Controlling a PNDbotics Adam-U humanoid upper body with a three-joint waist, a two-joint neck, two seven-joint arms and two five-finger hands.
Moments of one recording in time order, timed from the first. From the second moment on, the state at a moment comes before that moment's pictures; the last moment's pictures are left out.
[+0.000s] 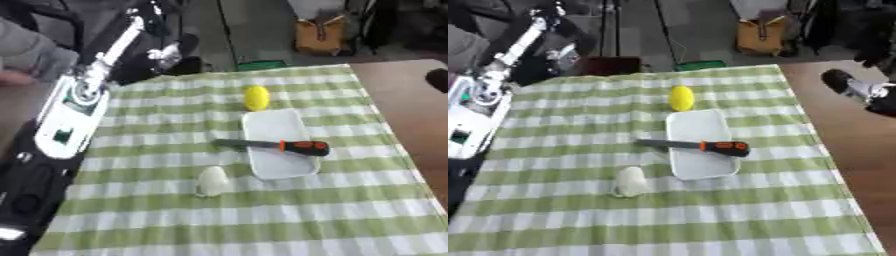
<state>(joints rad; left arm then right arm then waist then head) -0.55 0.49 -0.09 -1.71 -0.44 0.05 -0.24 -0.42 -0.55 -0.07 -1.74 0.27 -0.13 0.17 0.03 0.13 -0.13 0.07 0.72</state>
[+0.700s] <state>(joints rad) -0.41 0.57 -0.01 -1.80 -0.46 0.06 -0.31 -0.41 -0.55 -0.07 -1.74 0.27 -0.13 0.16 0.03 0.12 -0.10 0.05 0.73</state>
